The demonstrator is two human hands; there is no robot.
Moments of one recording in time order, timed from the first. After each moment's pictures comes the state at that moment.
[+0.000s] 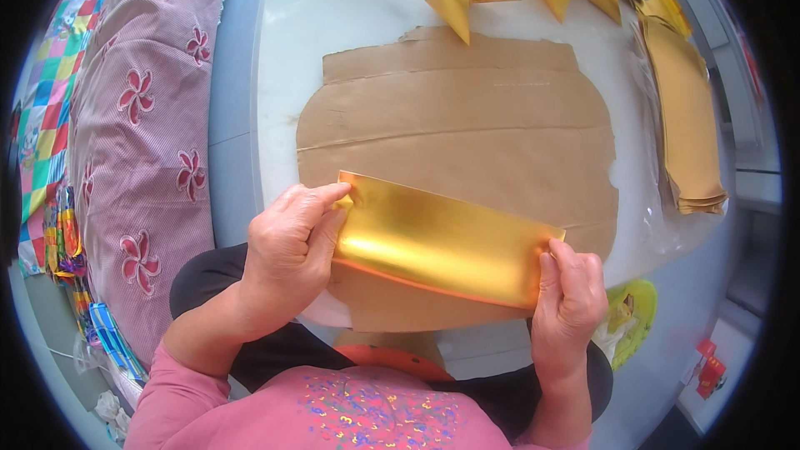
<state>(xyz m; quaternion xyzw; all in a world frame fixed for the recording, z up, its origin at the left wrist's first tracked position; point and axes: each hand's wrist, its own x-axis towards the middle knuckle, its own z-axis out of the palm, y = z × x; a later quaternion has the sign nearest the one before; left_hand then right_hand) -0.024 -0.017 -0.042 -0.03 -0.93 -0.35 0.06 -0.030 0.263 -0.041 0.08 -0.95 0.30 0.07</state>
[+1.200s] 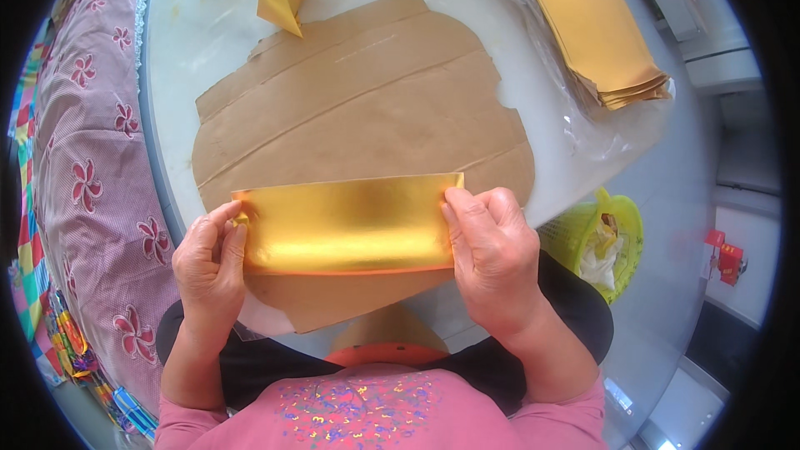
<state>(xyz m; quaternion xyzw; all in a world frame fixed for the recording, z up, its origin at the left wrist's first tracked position) -0.025 -0.012 -0.039 -0.01 -0.93 -0.36 0.04 -0.031 0.271 -0.046 0.10 -0.94 0.32 0.11</state>
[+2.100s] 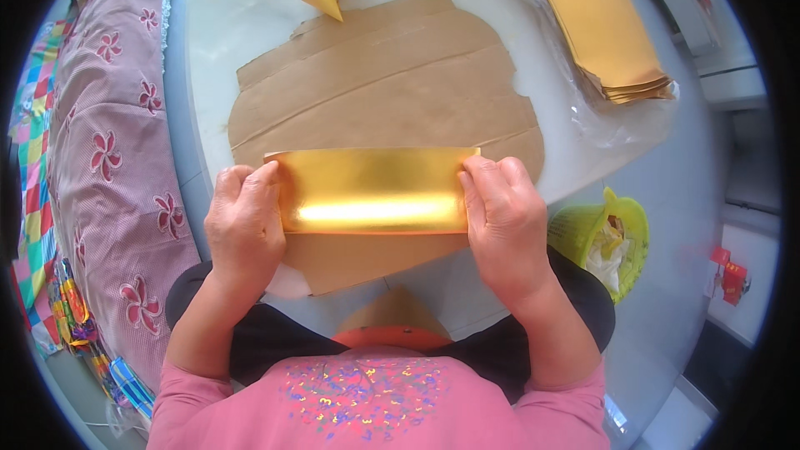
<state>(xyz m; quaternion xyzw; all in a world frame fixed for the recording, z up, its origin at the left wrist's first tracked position) -0.021 -0.005 -0.040 -0.11 -0.97 -0.18 0.15 -0.031 0.267 -0.037 0.08 -0.94 0.33 0.07</state>
